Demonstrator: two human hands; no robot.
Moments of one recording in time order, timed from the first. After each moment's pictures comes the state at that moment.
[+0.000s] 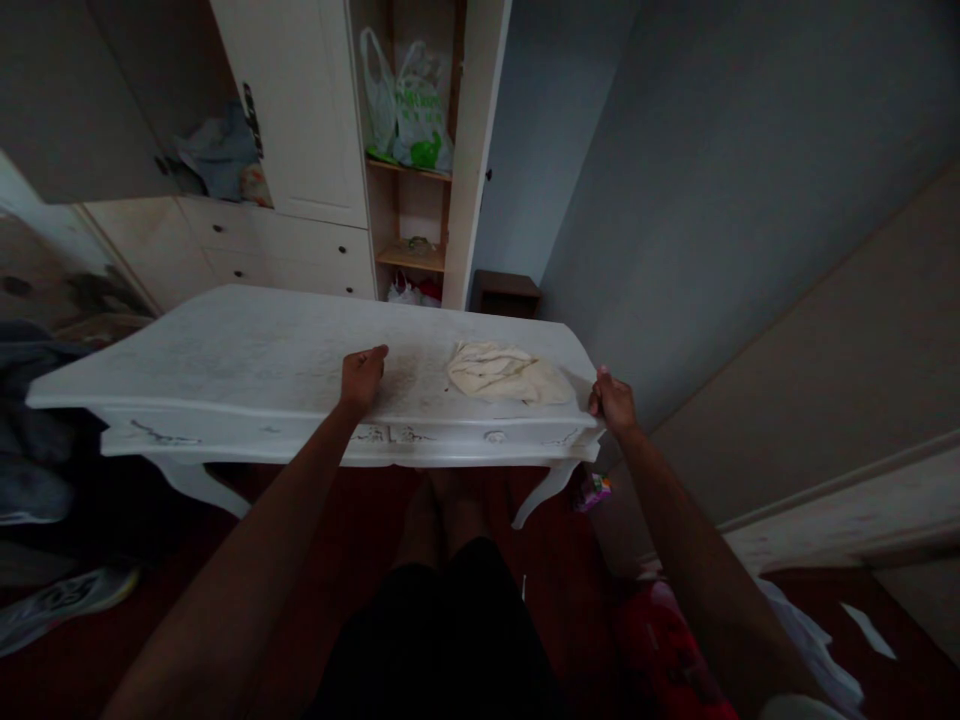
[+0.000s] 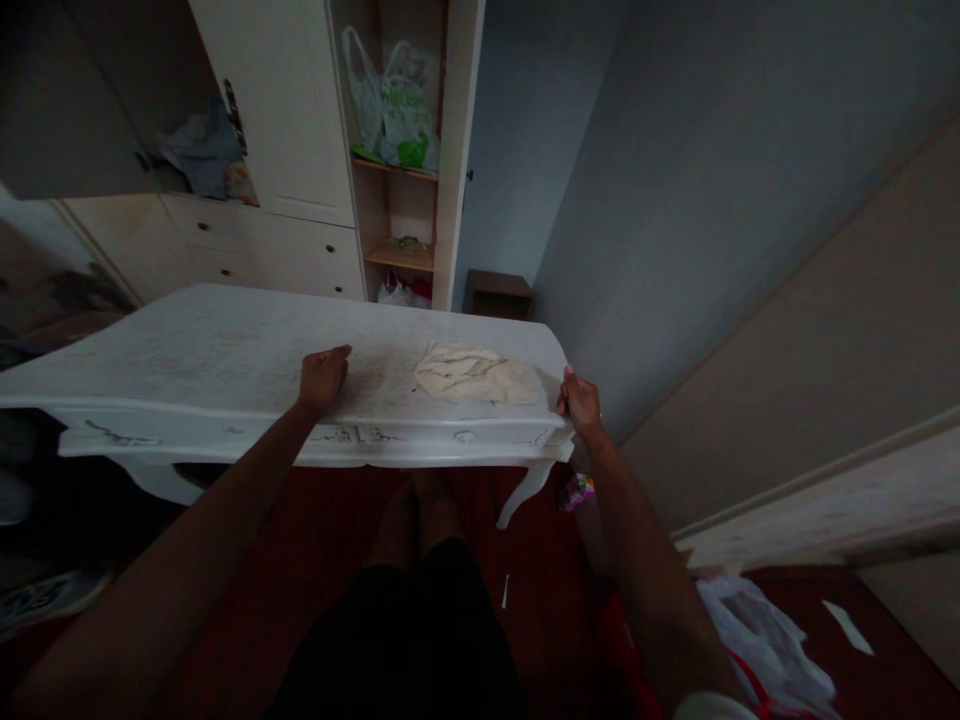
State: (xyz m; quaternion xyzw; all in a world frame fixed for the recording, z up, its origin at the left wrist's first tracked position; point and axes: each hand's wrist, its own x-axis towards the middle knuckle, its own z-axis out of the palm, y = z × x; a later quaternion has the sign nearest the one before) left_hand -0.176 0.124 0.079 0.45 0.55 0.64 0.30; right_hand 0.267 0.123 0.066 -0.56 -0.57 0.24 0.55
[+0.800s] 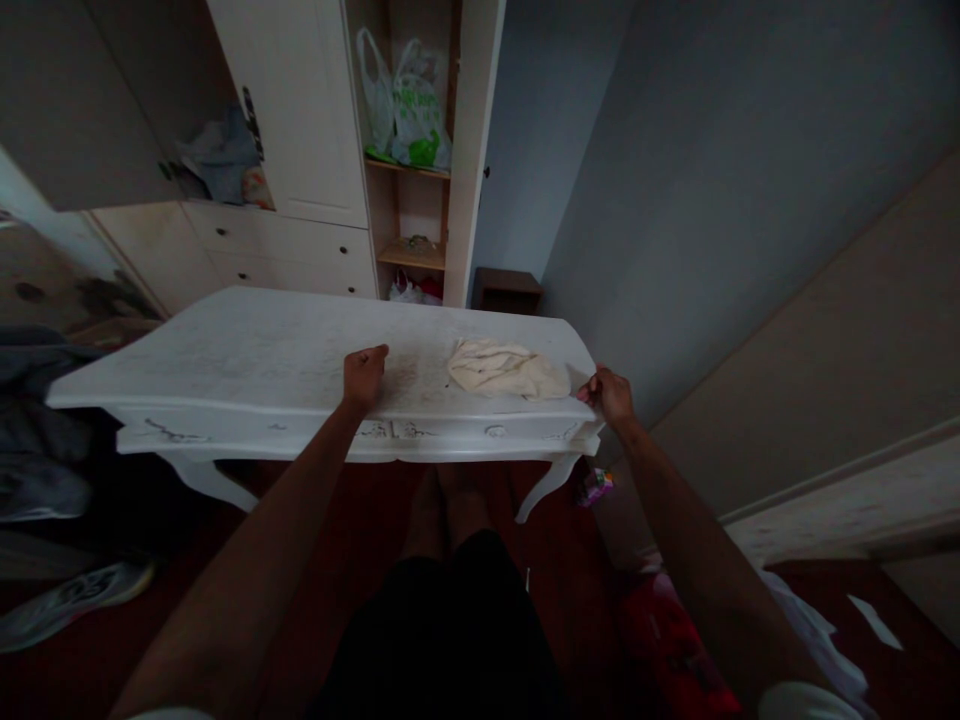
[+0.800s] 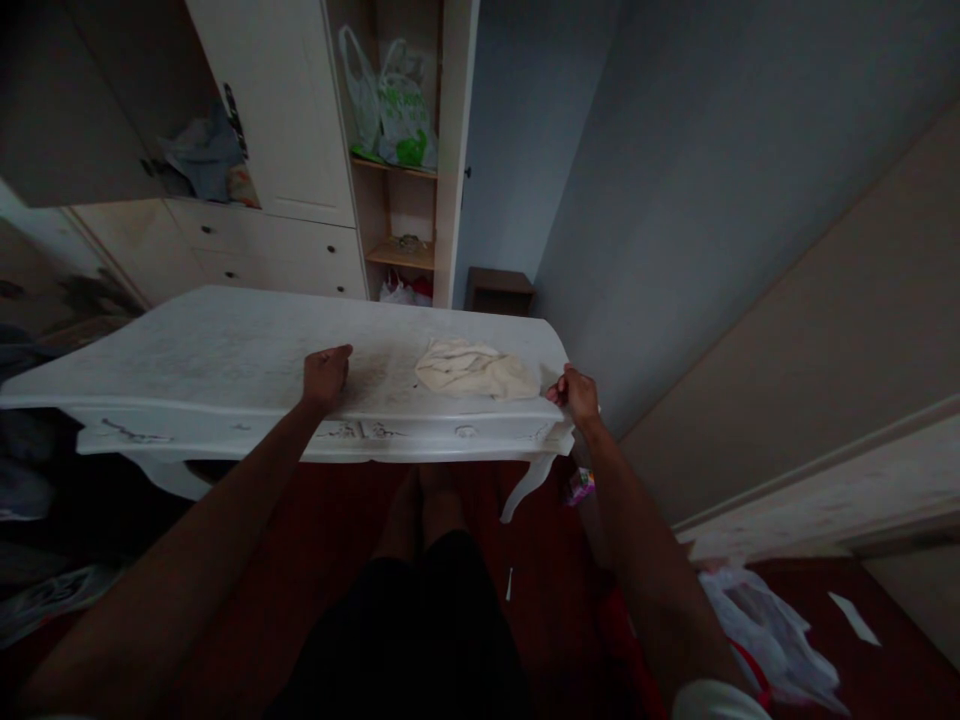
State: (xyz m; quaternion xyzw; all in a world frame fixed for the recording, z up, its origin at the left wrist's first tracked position) left_hand -0.173 0.119 0.081 0.45 0.54 0.65 0.28; right_hand 0.266 0.131 0.064 -0.53 -0.50 0.36 0.58
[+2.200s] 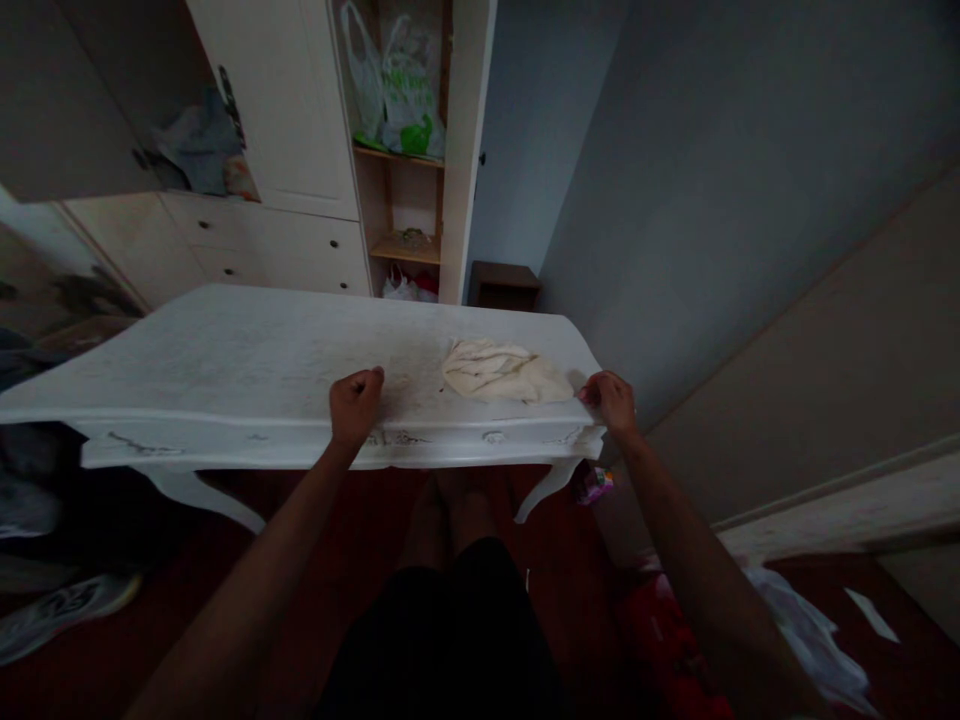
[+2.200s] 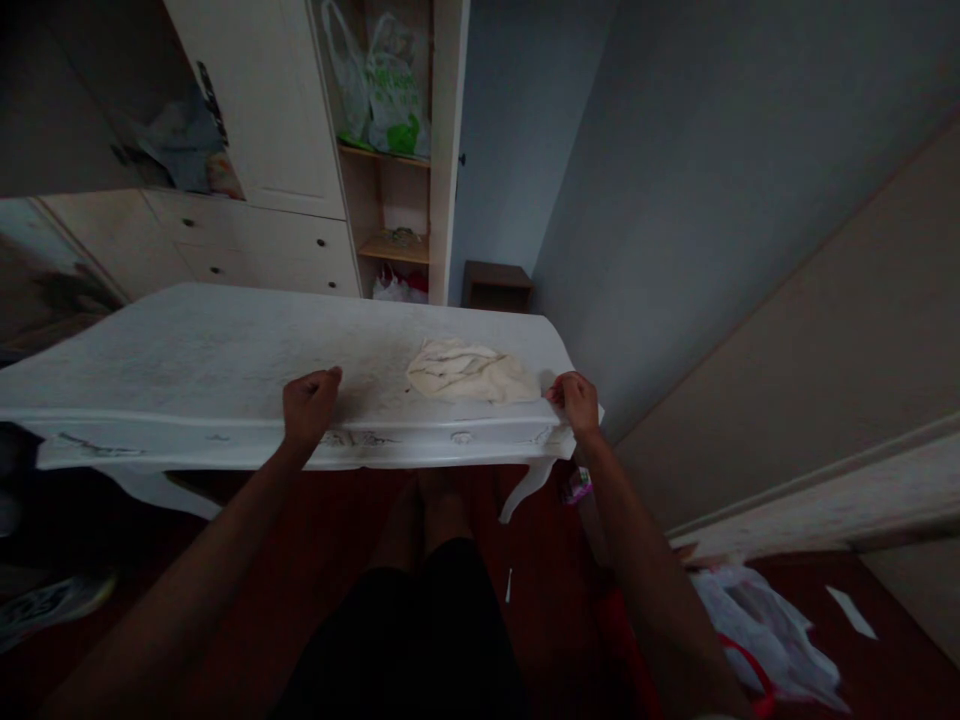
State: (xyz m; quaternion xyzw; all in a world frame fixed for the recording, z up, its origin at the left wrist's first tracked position) left_hand -0.159 0.080 0.074 0.53 0.55 0.62 0.17; right_hand 0.256 0.122 0.061 -0.55 -0.55 0.24 0.59
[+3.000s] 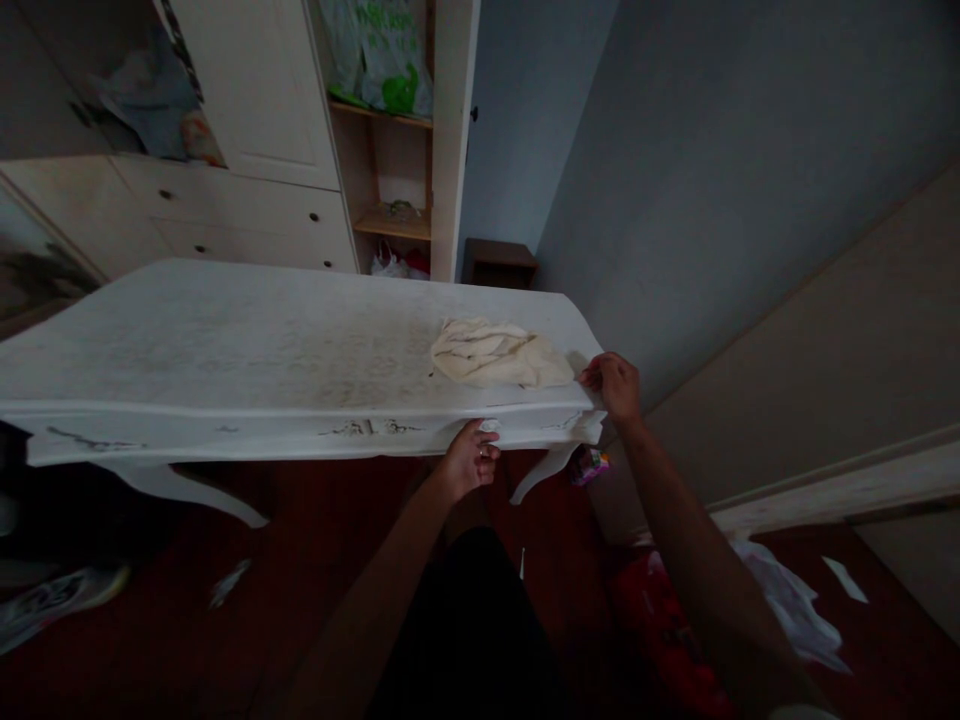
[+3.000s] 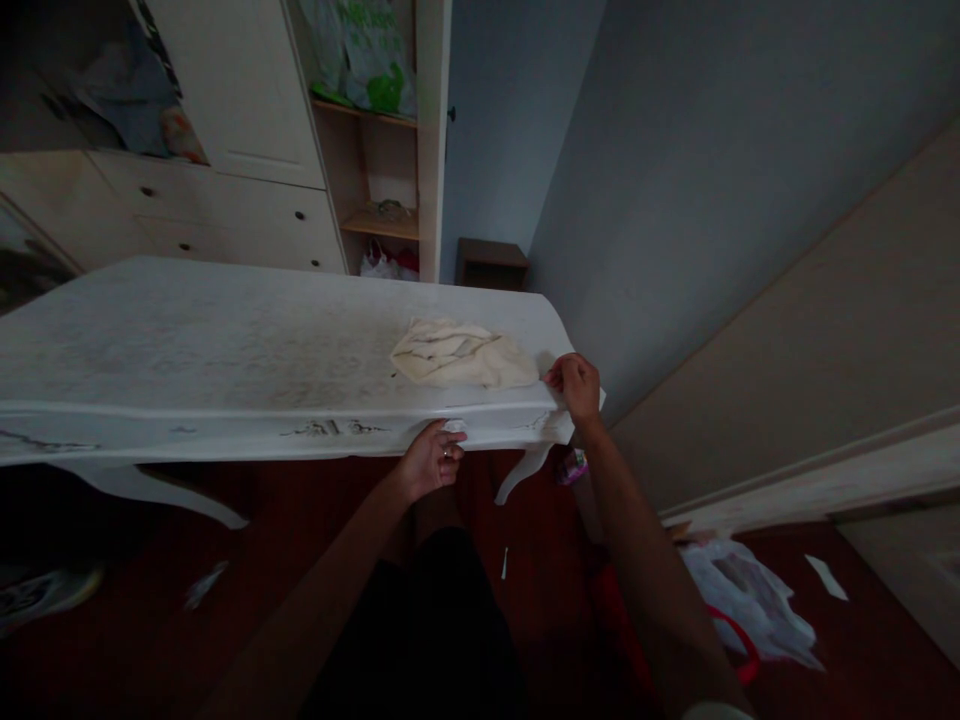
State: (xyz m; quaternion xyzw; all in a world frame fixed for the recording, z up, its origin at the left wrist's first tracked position) left_hand -0.007 0.055 -0.009 0.15 0.39 0.33 0.85; right_hand 0.256 0.123 0.058 -0.55 -0.54 0.23 0.59
